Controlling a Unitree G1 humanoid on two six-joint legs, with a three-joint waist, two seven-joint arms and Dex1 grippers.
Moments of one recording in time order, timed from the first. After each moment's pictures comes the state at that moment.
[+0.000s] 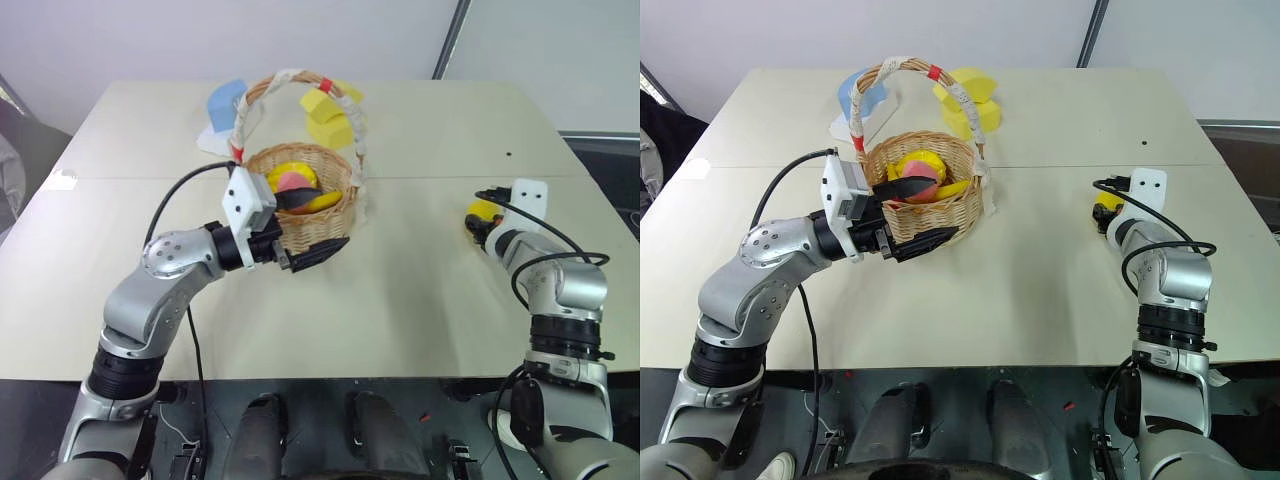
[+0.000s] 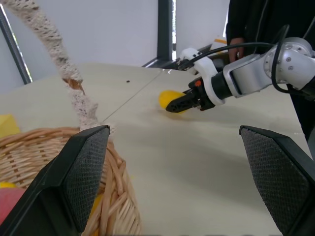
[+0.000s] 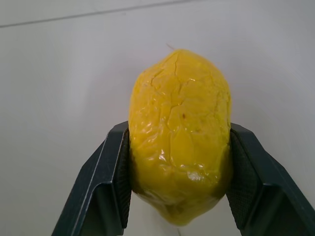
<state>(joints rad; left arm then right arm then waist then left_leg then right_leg) -0.43 0.49 -0.03 -0.41 -0.56 0.54 -0.76 -0.54 -0.48 -0.28 0.09 0.29 0.86 0.09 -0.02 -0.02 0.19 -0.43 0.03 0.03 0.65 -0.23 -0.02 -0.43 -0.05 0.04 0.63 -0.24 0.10</state>
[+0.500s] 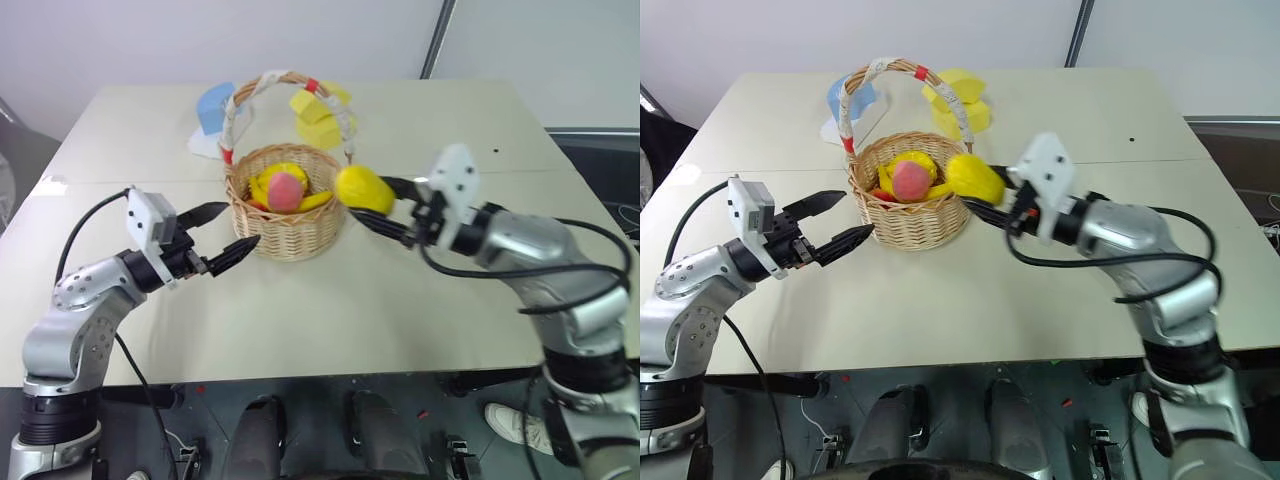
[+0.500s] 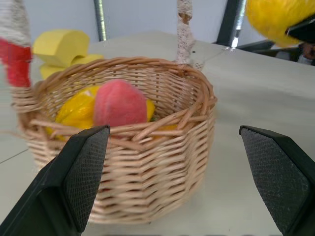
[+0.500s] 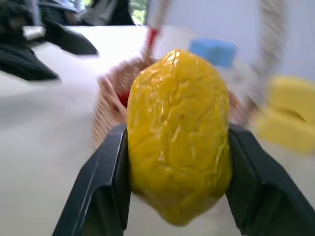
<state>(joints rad) -0.18 0.61 0.27 -0.34 -0.60 0.47 -0.80 -0.63 -0.50 0.12 -0.46 0.46 0.75 0.57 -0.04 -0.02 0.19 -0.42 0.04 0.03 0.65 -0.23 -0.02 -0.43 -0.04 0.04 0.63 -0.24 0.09</state>
